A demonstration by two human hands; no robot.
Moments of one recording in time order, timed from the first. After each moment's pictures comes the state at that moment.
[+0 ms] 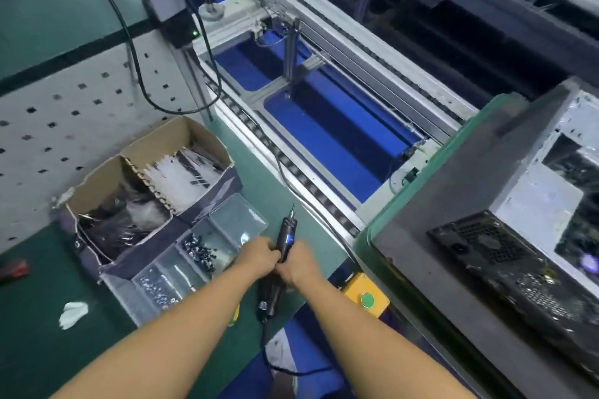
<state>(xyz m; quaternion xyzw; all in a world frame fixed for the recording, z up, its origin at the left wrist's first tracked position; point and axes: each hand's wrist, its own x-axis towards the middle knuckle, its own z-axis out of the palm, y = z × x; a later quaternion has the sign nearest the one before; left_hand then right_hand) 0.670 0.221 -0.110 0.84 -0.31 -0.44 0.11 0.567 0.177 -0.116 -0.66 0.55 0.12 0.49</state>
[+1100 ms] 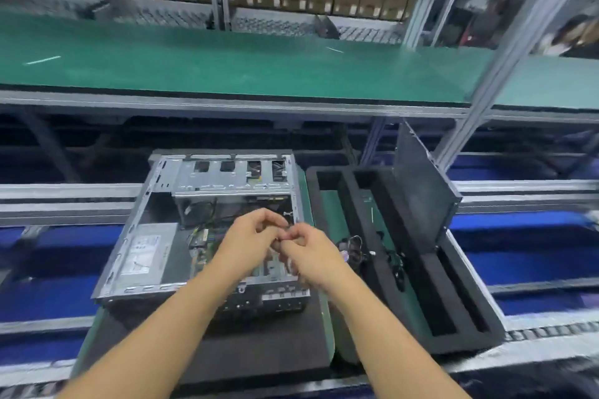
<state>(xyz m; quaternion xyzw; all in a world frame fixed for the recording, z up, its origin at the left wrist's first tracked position) 0.207 0.058 0.156 0.48 -0.62 -0.54 0.29 0.076 0.117 0.151 -0.44 0.69 -0.35 0.46</state>
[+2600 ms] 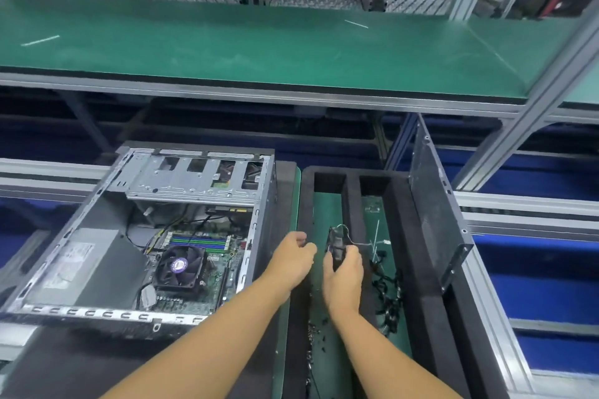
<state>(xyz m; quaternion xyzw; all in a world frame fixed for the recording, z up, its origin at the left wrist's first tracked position) 0.019 0.023 0.075 0.61 -0.54 -0.55 0.19 -0.082 0.060 -0.009 -0.38 0.81 -0.39 0.21</state>
